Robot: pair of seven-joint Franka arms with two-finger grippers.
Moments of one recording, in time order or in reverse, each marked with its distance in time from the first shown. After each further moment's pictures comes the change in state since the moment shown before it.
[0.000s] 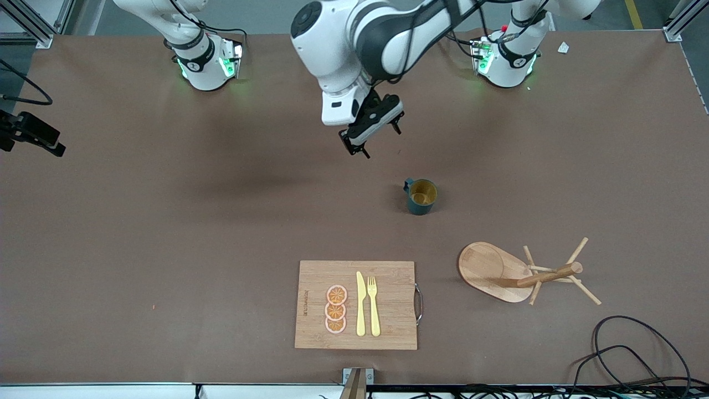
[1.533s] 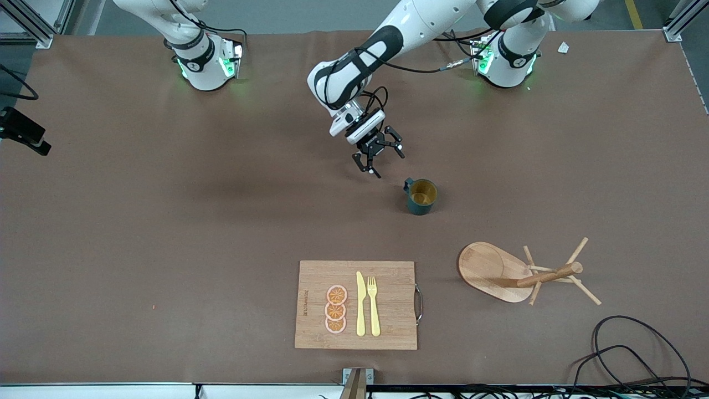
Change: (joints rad) left arm -0.164 0.271 0.017 -0.357 0.647 -0.029 -0.674; right arm 0.000 0.010 -0.005 0.043 -0.015 -0.005 -0.003
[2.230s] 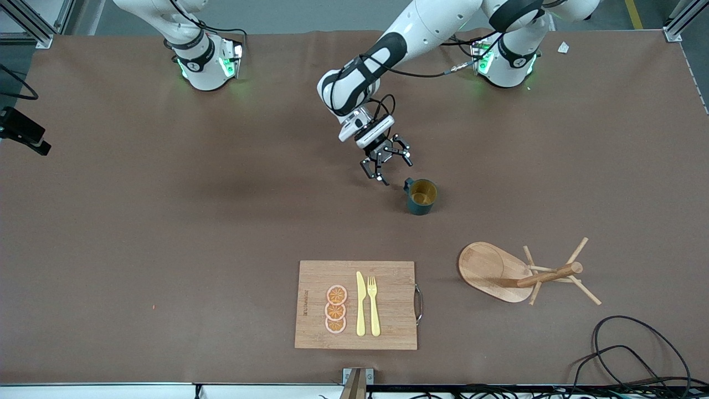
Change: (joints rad) left arm 0.038 0.001 0.008 -0.047 0.061 0.000 -0.101; right arm 0.000 0.000 0.000 0.000 0.000 -0.001 0.000
